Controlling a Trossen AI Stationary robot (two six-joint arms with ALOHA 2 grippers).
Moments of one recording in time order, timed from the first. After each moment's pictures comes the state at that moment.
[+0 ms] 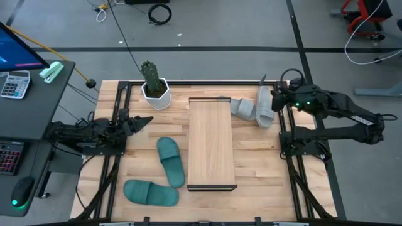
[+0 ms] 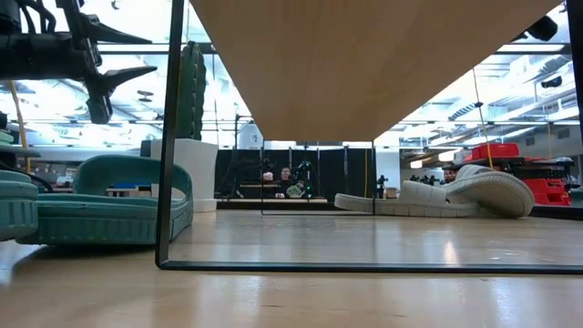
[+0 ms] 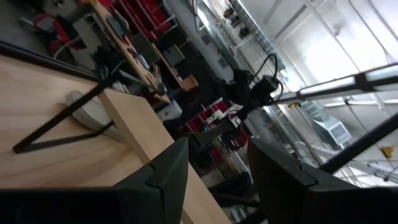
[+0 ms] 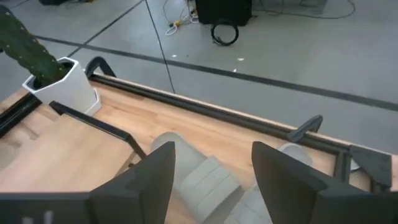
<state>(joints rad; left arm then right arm) -0.09 0.01 0.01 0.24 -0.44 -0.93 -0.22 0.69 1.05 -1.02 0.61 0.69</state>
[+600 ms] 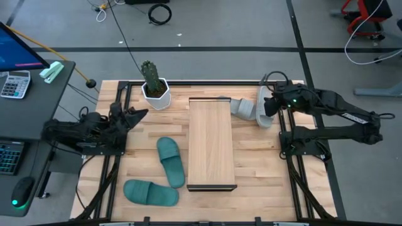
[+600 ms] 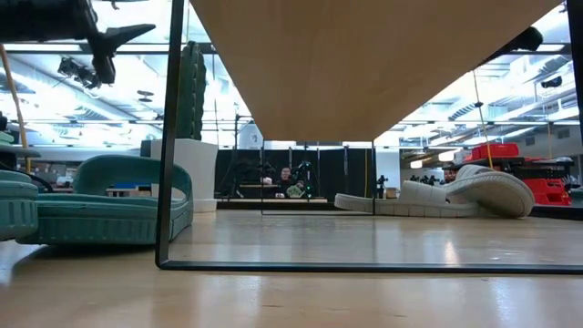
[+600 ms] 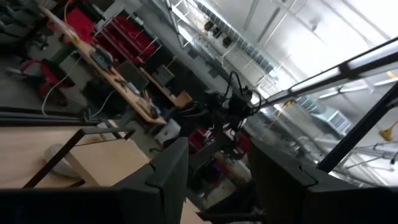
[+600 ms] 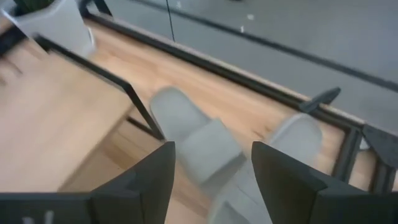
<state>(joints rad) -0.09 0.14 0.20 0.28 -0.42 -0.71 -0.31 0.79 1.05 -1.07 0.42 0.59</state>
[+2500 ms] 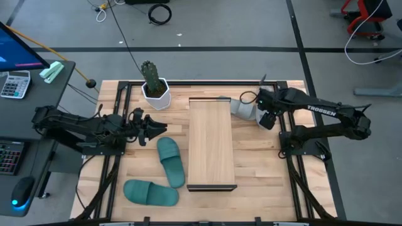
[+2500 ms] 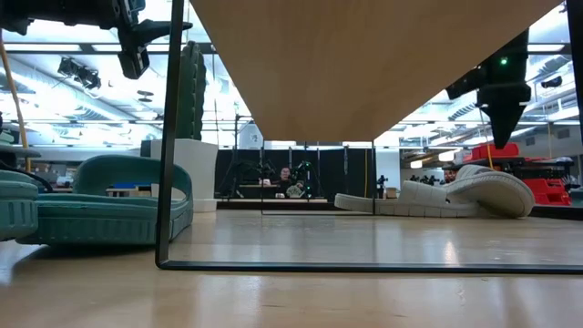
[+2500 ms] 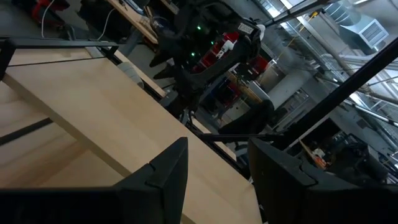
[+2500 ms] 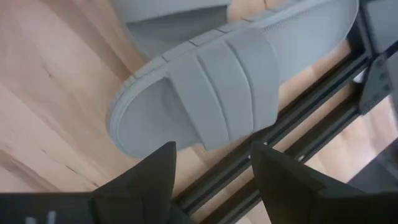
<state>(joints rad) -0.17 0.64 0.38 0.28 -0.29 -0.75 -0.48 1.10 0.86 -1.24 0.28 0.13</state>
